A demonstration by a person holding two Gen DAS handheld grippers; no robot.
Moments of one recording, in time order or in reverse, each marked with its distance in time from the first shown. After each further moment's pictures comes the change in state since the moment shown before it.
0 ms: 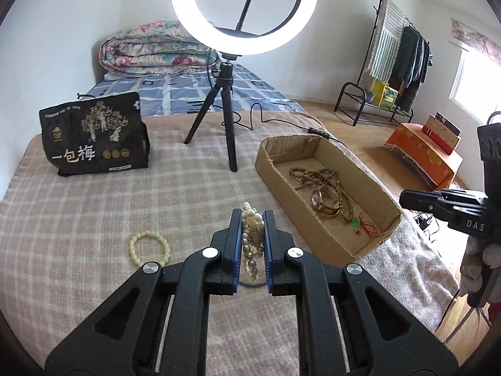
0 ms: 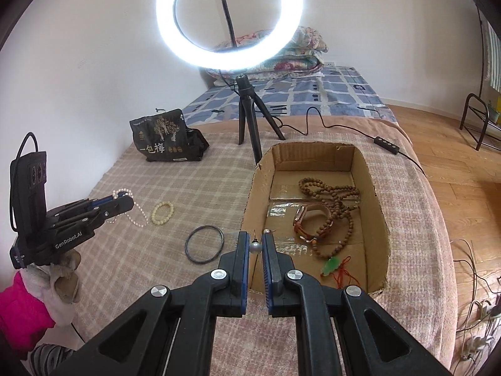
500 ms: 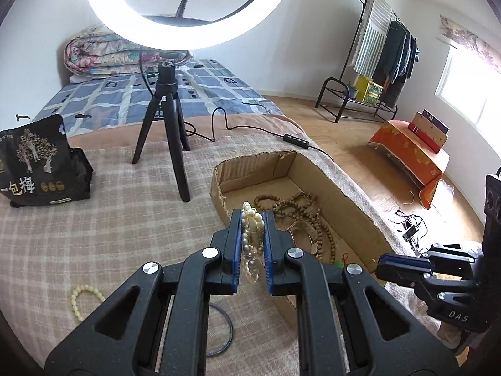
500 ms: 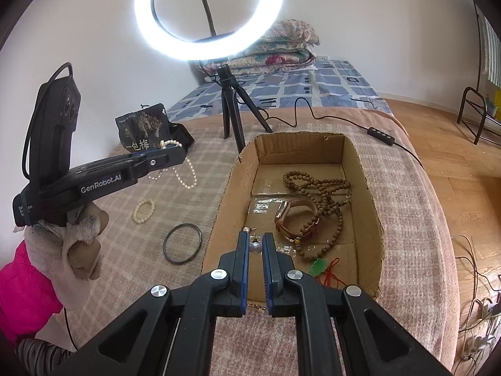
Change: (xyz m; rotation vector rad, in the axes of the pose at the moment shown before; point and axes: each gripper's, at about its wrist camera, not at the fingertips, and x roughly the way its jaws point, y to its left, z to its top) left arm 0.085 -0.042 0.050 0.024 0.031 -0.087; right arm 0.027 -0.023 -0.005 0.015 0.019 -0.018
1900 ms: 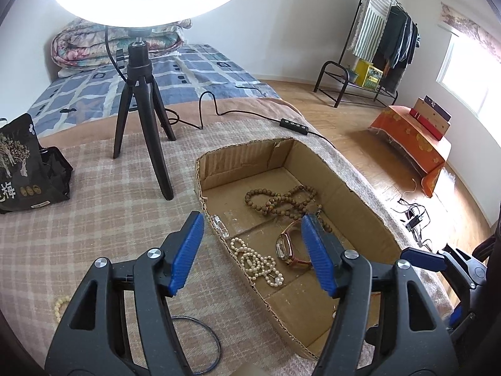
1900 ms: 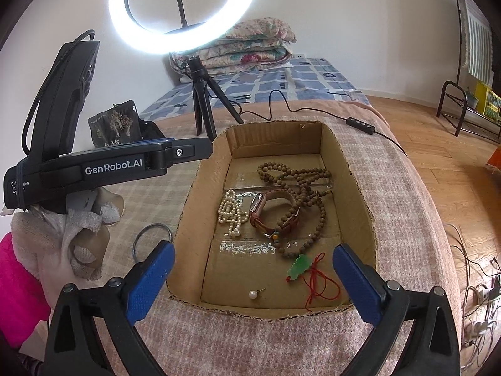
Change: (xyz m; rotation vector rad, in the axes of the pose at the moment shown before) left arm 0.040 -0.010 0.006 0.020 0.069 -0.001; right arm 0.017 -0.006 -0.011 0.045 -0.018 -0.103
